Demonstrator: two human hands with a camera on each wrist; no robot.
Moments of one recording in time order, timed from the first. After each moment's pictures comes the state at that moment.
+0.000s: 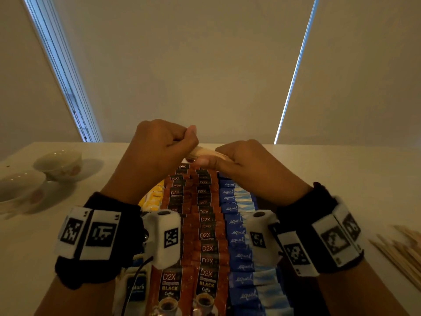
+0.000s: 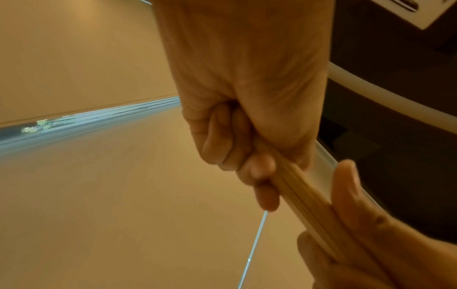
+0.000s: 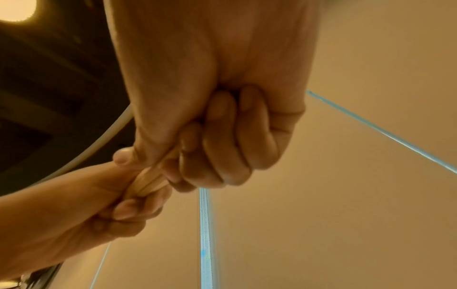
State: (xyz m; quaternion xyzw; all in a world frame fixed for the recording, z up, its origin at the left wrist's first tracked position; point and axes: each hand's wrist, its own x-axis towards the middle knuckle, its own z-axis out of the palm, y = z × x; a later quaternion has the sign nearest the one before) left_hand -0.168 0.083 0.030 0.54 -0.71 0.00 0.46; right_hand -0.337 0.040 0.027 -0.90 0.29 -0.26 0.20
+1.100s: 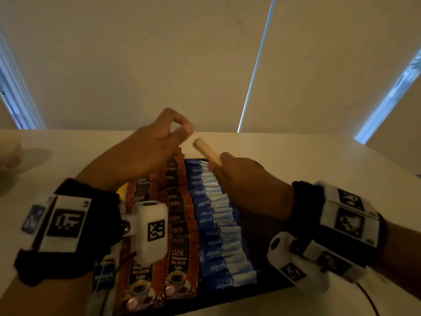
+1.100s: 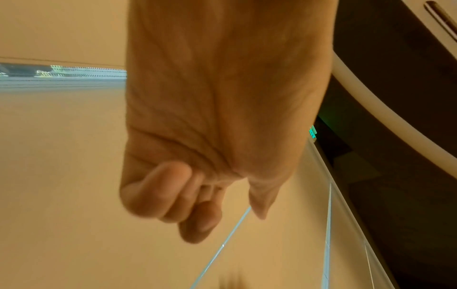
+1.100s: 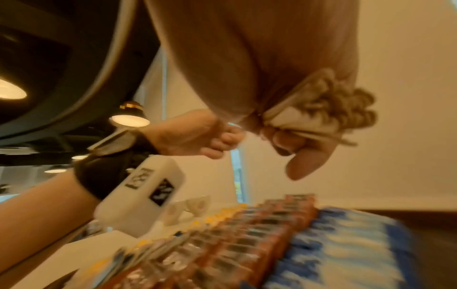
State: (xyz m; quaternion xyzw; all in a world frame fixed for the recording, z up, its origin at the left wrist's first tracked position) left_hand -0.189 0.084 0.026 0.56 -0.71 -0.24 0.35; right_hand -0.371 0.074 0.011 -0.87 0.47 -0.08 0.13
